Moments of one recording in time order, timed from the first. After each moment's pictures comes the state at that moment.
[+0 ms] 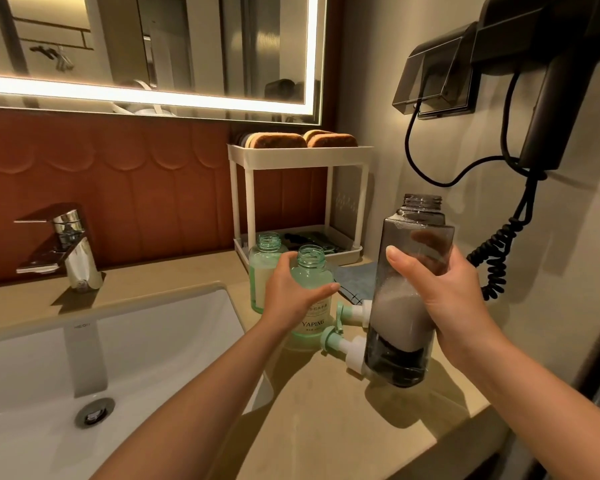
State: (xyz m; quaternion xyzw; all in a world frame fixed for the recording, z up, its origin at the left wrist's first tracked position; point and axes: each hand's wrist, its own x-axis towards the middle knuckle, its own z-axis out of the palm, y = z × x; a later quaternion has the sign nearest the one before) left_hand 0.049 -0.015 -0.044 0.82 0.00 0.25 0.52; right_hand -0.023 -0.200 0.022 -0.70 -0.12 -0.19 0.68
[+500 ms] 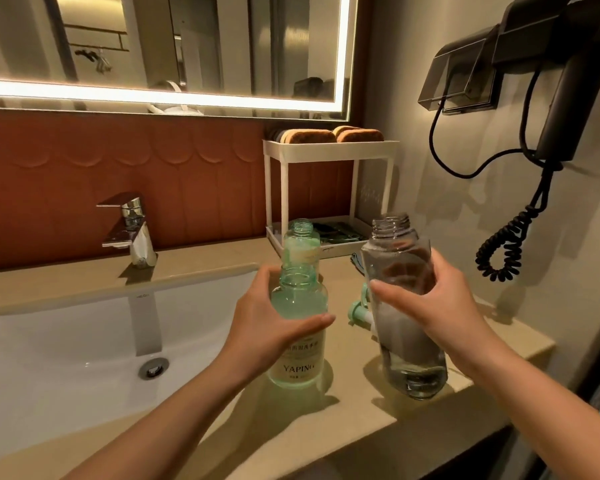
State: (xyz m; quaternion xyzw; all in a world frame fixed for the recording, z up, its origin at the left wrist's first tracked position) left_hand -0.116 0.027 -0.020 0.81 -0.05 0.23 0.53; right_hand -0.081 -0.181 0.012 -0.77 -0.22 -0.12 0.59
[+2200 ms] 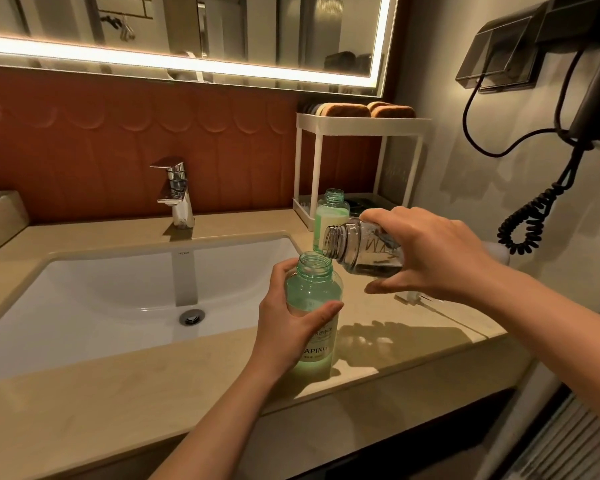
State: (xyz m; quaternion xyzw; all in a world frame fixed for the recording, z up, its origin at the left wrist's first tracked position) left_hand -0.171 0.033 -0.066 0.73 -0.06 0.31 0.60; right_hand -0.117 -0.147 0.050 -0.90 -0.37 -0.22 -0.01
